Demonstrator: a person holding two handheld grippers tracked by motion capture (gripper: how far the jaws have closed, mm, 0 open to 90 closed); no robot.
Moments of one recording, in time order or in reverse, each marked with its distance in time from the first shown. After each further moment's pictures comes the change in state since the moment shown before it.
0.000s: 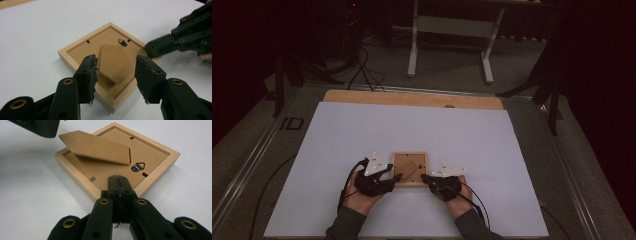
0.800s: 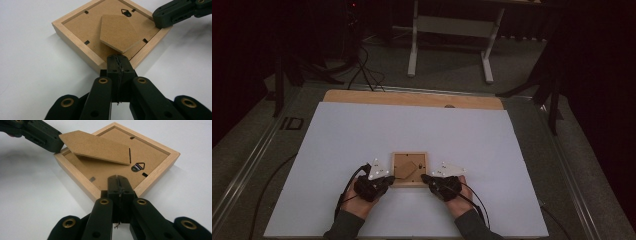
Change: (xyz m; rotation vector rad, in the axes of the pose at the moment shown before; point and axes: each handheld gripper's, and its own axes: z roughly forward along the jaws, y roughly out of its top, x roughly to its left) left arm -0.002 -0.014 0.009 0.134 0.017 0.051; right arm 0.000 0.000 0.000 -0.001 -0.001 0.000
